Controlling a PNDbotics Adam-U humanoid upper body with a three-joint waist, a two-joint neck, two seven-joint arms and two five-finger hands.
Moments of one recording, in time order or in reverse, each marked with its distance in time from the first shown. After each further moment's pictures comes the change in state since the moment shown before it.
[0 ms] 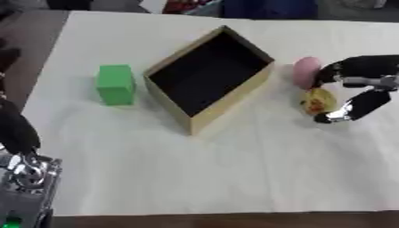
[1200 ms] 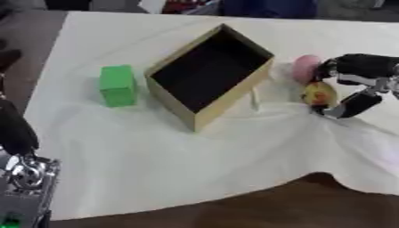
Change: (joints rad) left arm 0.000 -0.001 0.000 0.000 0.000 0.002 -0.019; right arm 0.001 0.024 -0.007 0.047 -0.066 0.053 -0.157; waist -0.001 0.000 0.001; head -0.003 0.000
